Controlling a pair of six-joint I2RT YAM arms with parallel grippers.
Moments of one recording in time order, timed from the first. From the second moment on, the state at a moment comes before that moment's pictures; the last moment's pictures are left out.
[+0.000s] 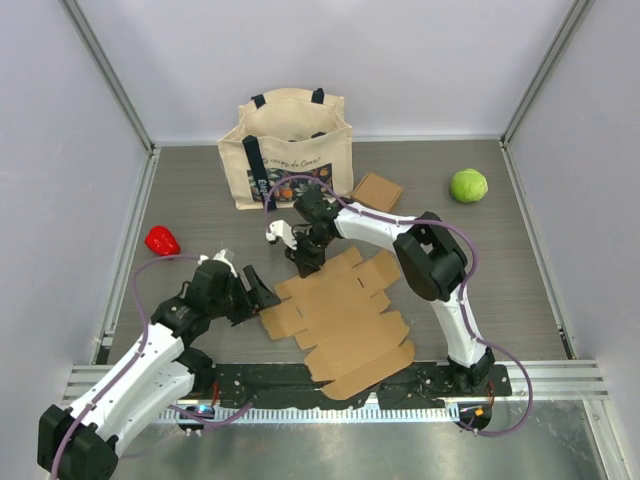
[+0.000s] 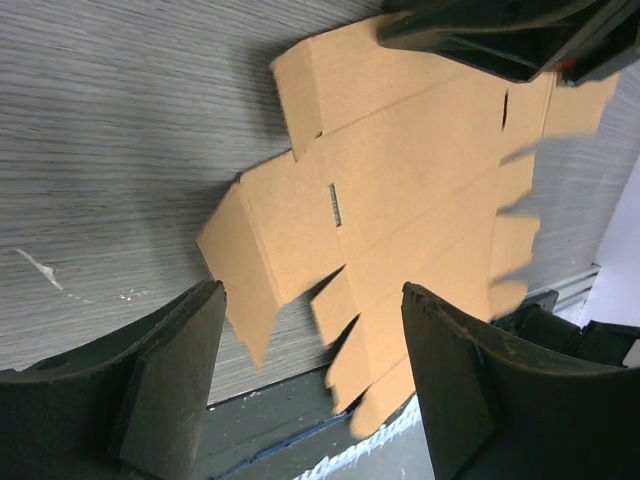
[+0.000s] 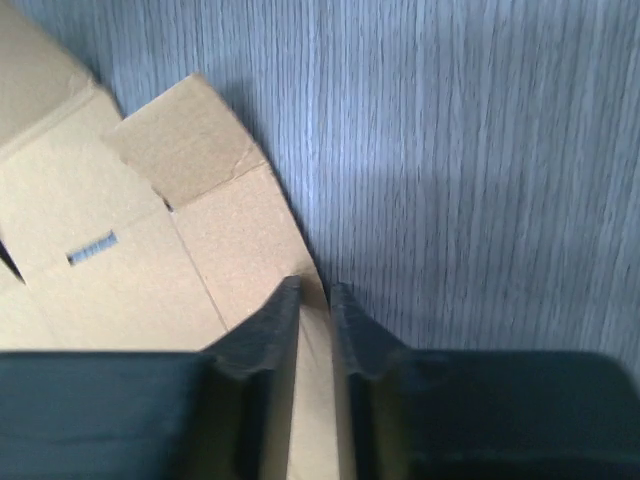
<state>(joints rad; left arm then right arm) -0.48 0.69 0.42 -0.53 0.19 -0.92 0.78 2.20 1.68 -0.71 -0.58 -0.68</state>
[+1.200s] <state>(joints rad) -0.46 1.47 0.77 0.07 0.23 -0.43 0.59 1.90 1.45 -0.51 -0.59 -0.56</state>
